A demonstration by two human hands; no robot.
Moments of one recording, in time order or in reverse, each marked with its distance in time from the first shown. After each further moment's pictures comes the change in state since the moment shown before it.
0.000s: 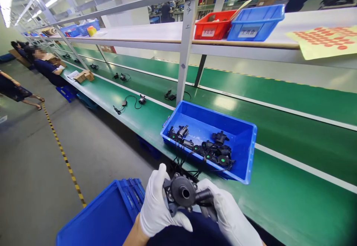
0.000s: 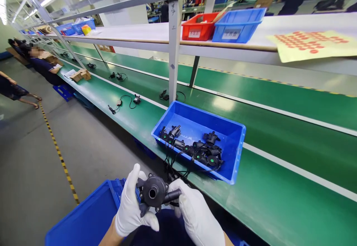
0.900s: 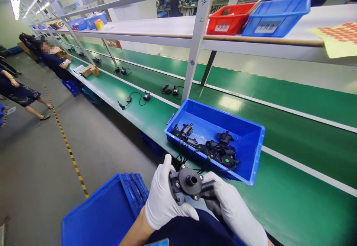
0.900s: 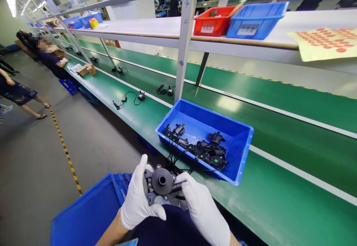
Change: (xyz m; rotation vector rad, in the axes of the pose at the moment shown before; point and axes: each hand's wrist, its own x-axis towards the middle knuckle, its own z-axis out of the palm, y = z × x) left_hand 0.009 0.012 0.004 -0.070 -0.045 -0.152; right_hand 0.010 -0.010 0.000 -0.085 0.090 0.094
